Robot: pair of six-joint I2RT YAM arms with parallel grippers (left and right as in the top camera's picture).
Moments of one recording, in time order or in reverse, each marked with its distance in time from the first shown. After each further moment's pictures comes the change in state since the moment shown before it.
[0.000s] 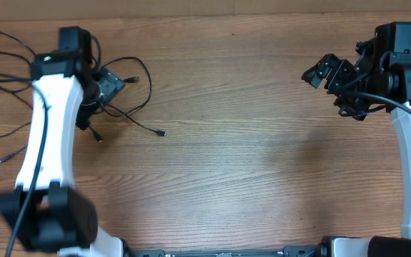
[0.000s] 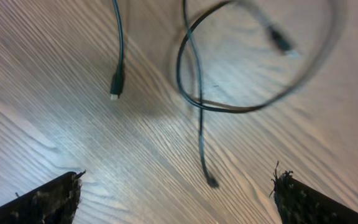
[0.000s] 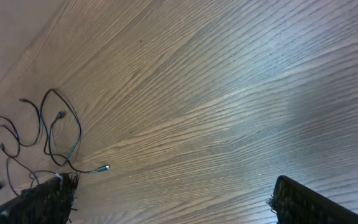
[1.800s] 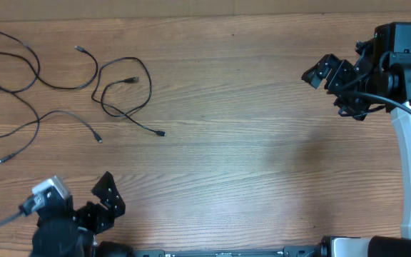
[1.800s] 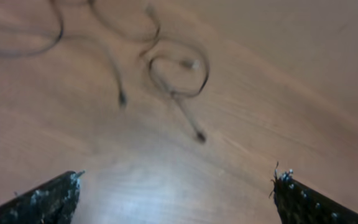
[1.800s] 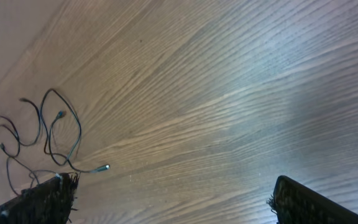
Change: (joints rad) left arm -0.292 -1.395 -0.692 0.064 -0.208 0.181; right arm 0.000 0.000 0.000 0.001 0.000 0.000
